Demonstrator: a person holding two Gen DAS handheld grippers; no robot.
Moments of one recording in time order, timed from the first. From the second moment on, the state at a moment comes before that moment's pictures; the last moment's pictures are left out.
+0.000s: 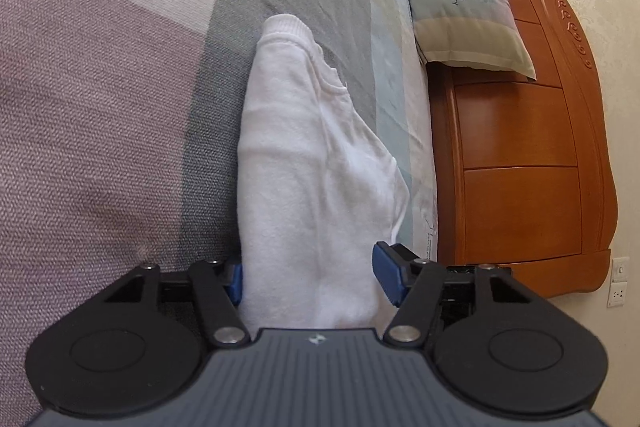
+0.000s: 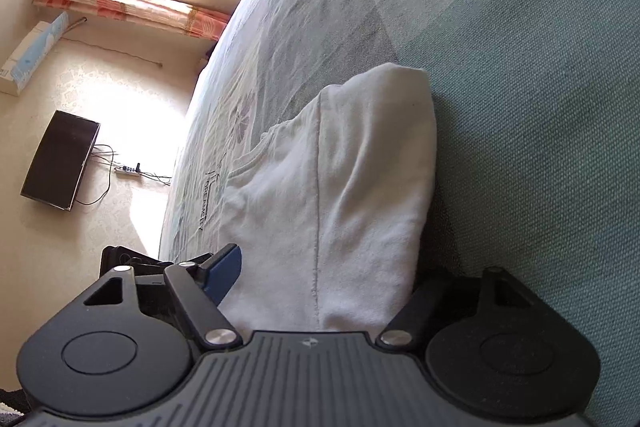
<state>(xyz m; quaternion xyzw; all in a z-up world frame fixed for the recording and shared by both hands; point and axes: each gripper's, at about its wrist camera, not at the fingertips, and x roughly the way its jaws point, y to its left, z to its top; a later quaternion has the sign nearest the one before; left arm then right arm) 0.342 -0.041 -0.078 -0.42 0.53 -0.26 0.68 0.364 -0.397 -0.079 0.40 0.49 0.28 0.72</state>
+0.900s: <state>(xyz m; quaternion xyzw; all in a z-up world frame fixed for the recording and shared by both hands) 0.371 -0.144 -0.017 -0.37 0.51 -0.37 0.68 0.327 -0.430 0.017 0.27 0.39 0.21 0.85</state>
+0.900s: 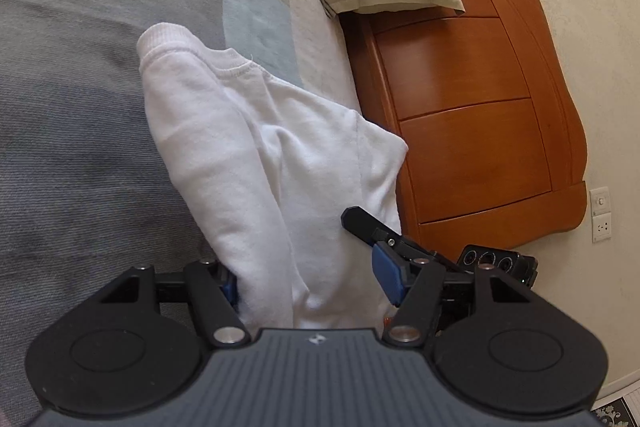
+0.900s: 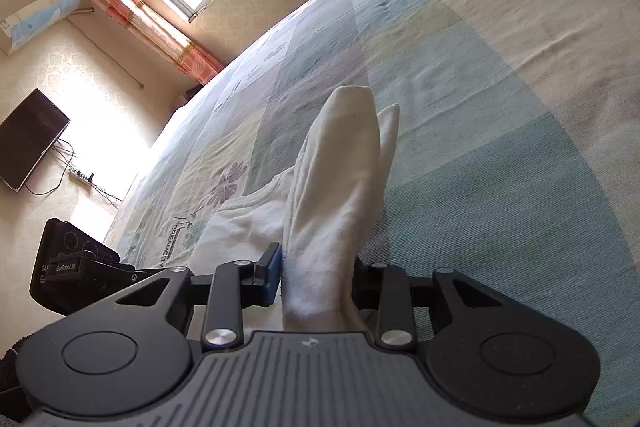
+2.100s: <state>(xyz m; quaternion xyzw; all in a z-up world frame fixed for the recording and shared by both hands) 0.440 -0.332 0.009 -0.16 0.45 -0.53 0.70 0.301 -0.599 0.009 0.09 0.36 -0.03 0.93</state>
